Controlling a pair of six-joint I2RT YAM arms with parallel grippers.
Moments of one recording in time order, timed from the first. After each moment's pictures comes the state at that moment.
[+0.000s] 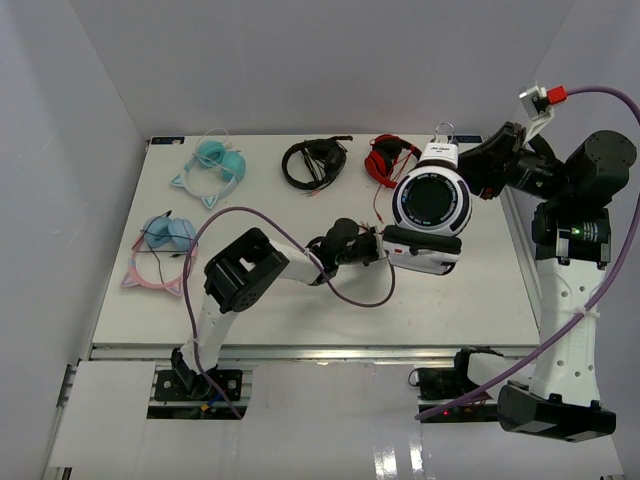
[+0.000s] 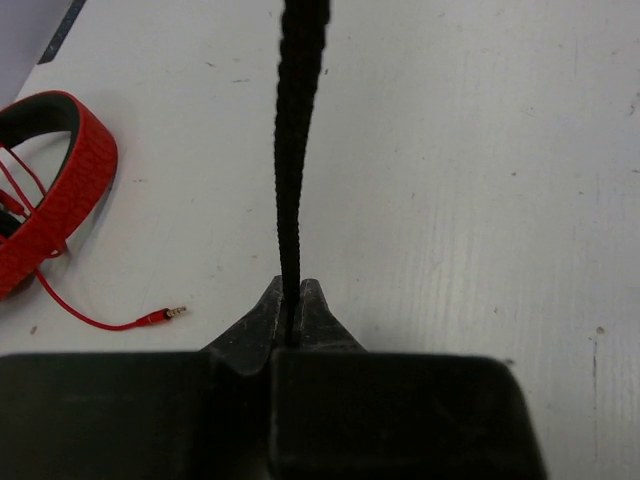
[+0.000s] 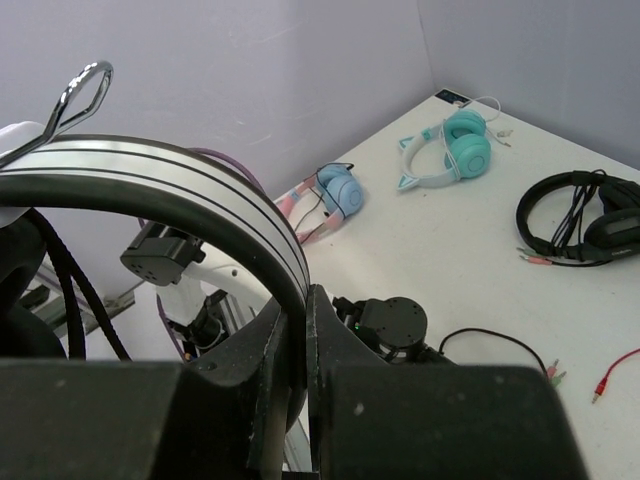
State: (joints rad) left arm -0.87 2.17 1.18 0.77 0.34 0.53; right arm -0.11 1.06 1.47 -0.20 -1.25 0.56
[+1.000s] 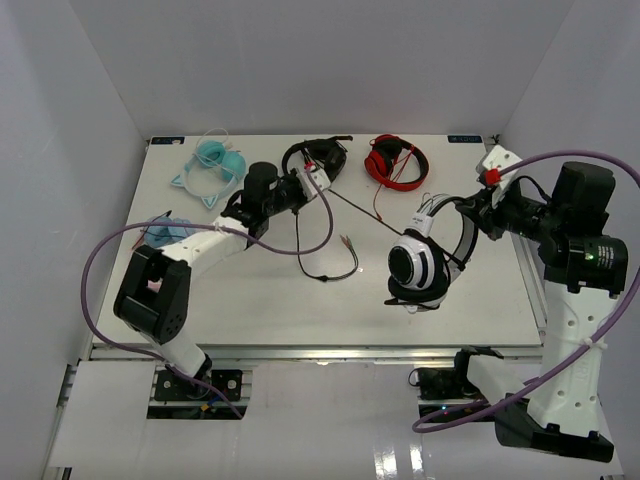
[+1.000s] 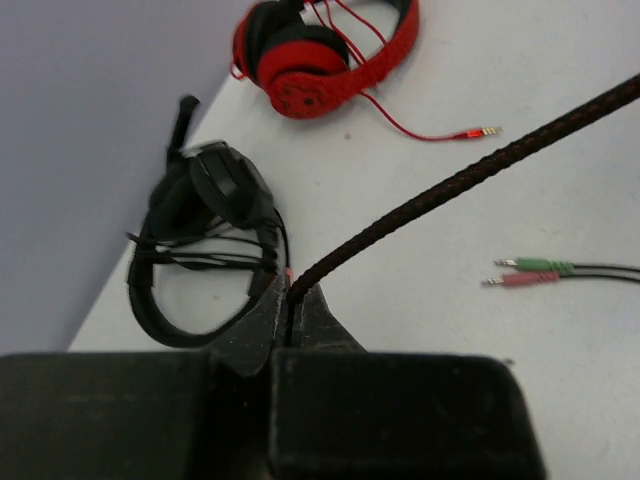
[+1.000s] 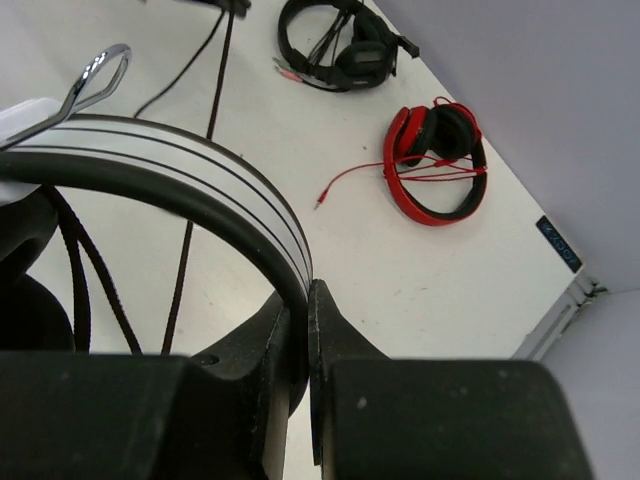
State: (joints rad) left arm -0.49 1.64 1.05 0.34 0.40 0.61; right arm -0.12 0.98 1.55 -1.07 -0.84 -0.70
